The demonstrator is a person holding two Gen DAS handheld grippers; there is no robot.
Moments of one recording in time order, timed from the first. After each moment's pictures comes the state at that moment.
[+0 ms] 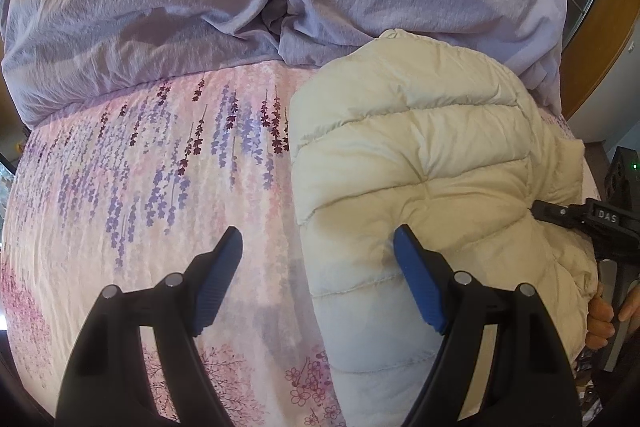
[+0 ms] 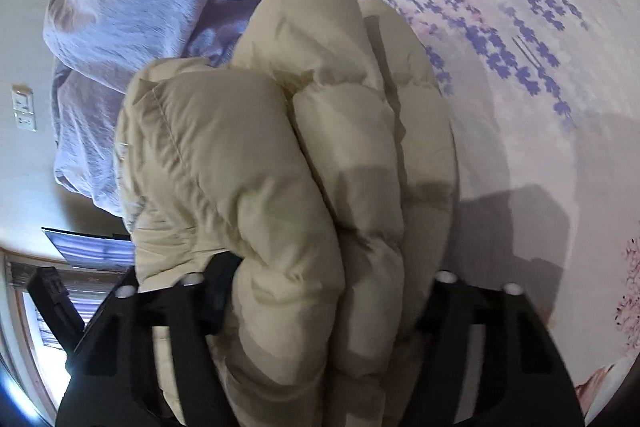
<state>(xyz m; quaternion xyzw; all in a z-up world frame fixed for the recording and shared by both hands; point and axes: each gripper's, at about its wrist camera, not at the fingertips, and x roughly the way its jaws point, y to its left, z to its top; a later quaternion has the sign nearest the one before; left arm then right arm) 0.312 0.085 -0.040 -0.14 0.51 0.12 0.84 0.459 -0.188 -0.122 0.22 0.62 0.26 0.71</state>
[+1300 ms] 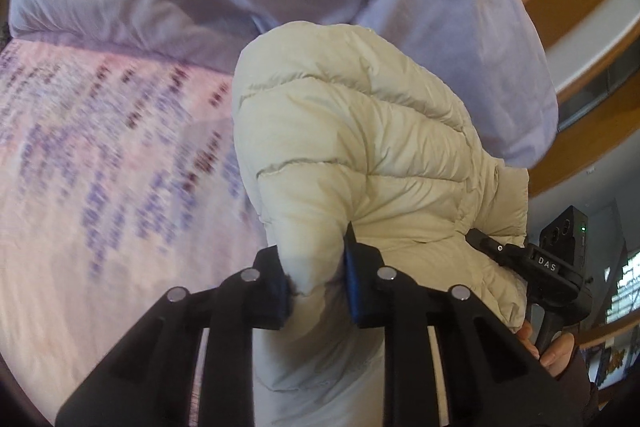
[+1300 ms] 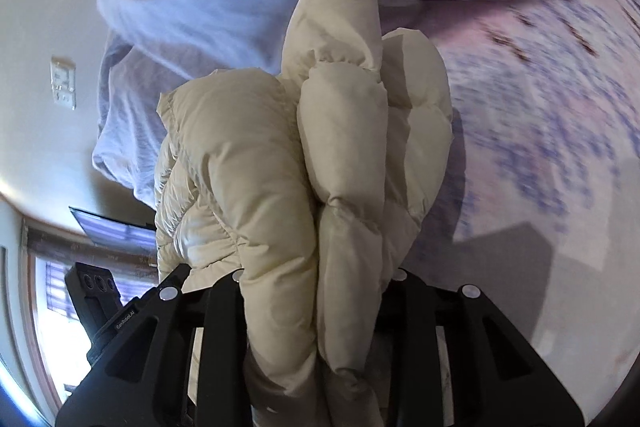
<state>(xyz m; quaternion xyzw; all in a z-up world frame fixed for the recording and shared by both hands) 0.298 0.186 -0.029 -0.34 0.42 0.10 0.83 0.494 -0.082 -0.078 0.20 0.58 0.34 0.71</state>
